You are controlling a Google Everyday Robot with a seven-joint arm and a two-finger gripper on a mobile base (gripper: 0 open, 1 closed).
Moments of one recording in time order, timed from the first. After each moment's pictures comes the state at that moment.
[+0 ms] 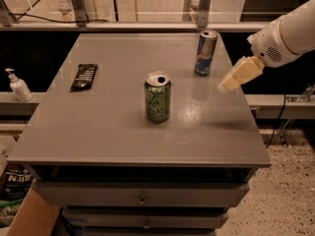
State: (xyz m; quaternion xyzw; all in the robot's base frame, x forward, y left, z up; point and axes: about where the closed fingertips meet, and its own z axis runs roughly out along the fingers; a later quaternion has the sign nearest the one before) arm 0.595 -0.209 0.917 -0.46 0.82 0.05 0.35
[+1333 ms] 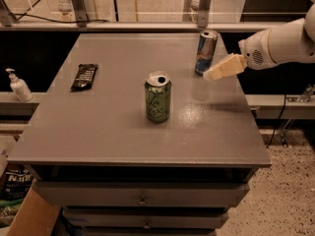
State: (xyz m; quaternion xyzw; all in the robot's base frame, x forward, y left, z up) arm 0.653 -0.196 0.893 -0.37 0.81 0.14 0.43
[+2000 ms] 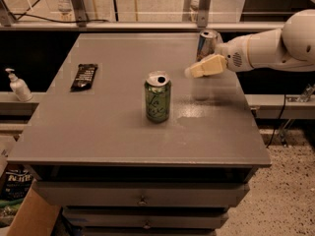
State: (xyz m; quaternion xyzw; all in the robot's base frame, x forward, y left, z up) arm 0.675 -0.145 0.883 -0.36 0.78 0.23 0.46
